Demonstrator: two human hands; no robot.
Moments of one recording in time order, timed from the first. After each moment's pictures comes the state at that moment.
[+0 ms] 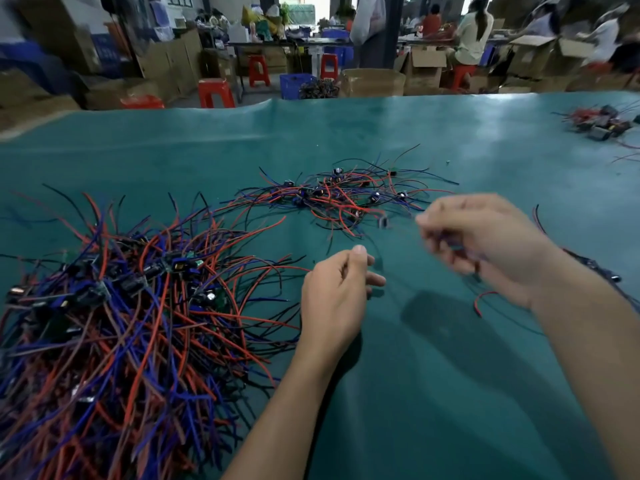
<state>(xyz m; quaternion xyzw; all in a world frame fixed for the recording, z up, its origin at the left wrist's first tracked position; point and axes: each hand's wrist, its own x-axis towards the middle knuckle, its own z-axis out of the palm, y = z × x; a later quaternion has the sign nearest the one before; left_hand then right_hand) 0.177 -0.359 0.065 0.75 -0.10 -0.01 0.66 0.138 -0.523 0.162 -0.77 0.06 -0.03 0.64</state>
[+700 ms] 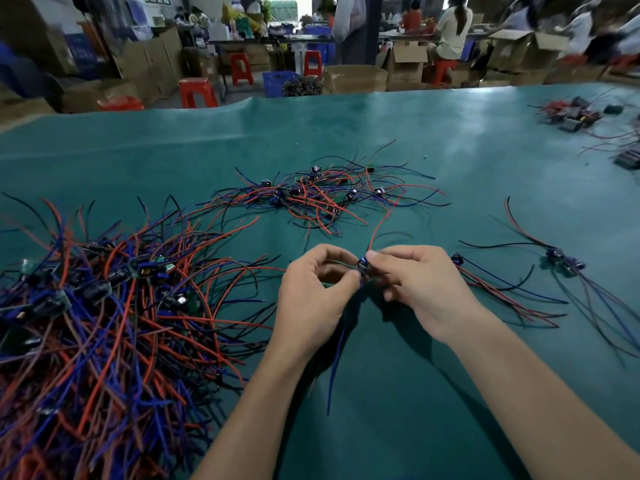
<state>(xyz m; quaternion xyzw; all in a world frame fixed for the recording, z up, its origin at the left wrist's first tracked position) 0.171 -0.356 0.070 0.74 -0.17 -0.01 0.65 0.136 -0.503 0.092 -0.67 0.16 -0.07 0.72</state>
